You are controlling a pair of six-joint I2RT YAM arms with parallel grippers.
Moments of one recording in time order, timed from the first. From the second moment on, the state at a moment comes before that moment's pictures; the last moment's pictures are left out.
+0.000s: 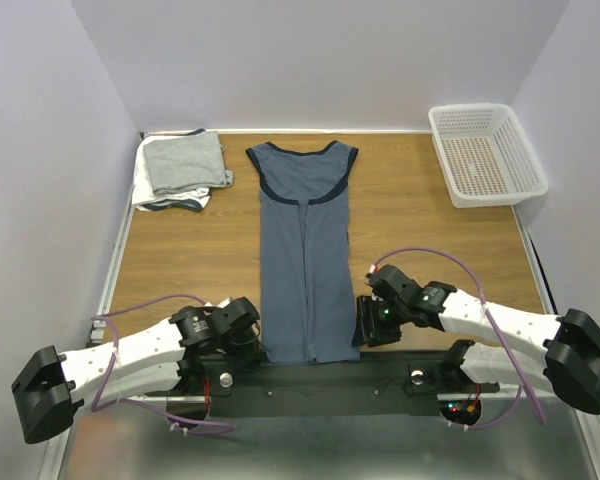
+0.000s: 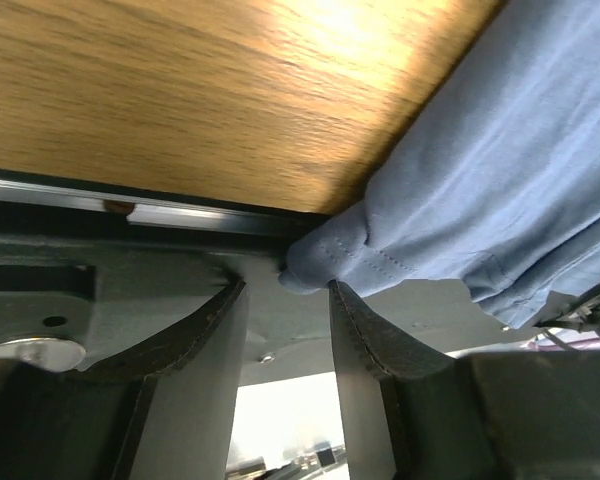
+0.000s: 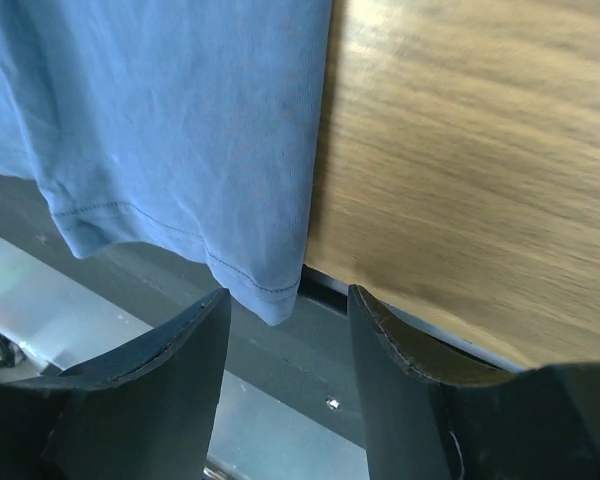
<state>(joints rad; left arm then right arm) -1.02 0.76 0.32 -0.78 0.08 -1.56 0.86 1.09 0.49 -0.51 -0.29 0.84</state>
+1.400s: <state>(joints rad) -1.02 0.69 0.34 -0.71 -0.05 -1.50 0.95 1.11 0.53 -0.43 -0.23 0.94</state>
